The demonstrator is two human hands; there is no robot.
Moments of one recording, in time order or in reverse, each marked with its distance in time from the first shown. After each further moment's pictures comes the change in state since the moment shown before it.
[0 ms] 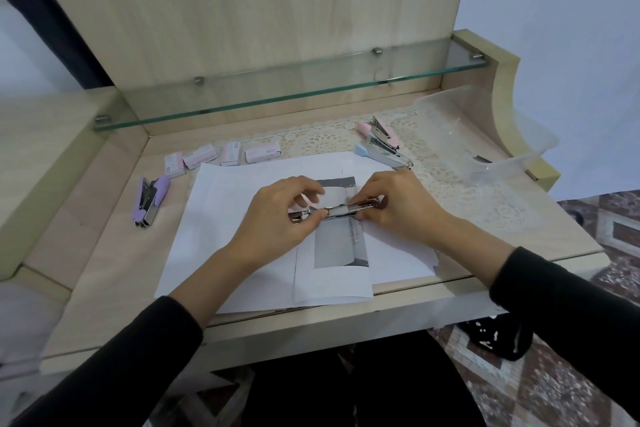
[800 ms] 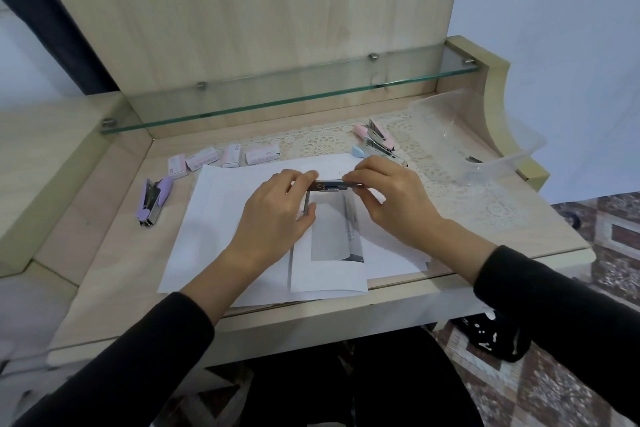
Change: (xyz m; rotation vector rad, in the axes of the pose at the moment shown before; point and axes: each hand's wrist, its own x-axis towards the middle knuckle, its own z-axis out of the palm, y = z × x) left_hand -0.001 0.001 0.005 0.486 0.119 0.211; right_hand -0.003 -0.002 0.004 -0.126 0.403 -0.345
